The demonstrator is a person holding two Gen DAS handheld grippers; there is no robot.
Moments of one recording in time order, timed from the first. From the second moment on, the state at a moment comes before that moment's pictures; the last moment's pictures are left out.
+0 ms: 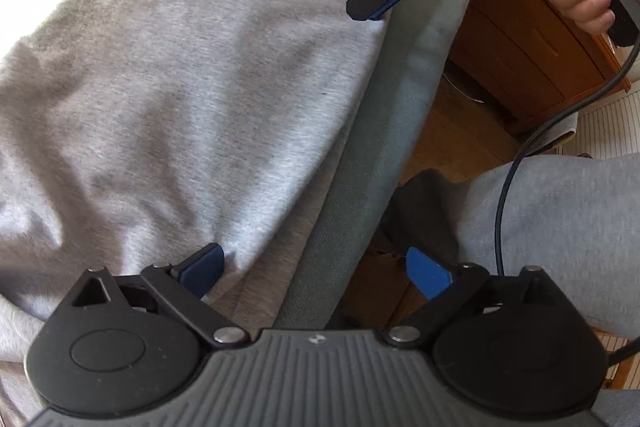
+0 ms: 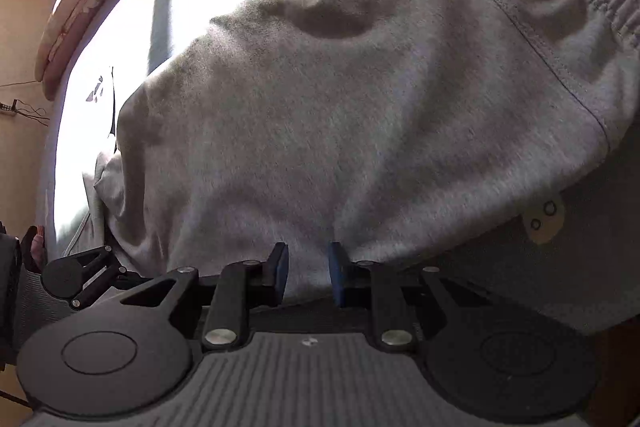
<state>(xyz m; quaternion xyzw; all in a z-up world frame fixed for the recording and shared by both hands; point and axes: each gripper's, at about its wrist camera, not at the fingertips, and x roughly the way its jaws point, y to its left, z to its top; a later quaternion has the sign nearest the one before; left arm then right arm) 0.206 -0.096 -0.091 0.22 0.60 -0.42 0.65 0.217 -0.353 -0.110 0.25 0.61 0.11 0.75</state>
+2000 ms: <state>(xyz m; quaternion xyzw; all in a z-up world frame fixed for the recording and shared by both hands) 0.240 0.170 0.004 -0.24 0.49 0.07 0.83 0.288 -0.178 -0.084 0.12 0.62 0.28 0.72</state>
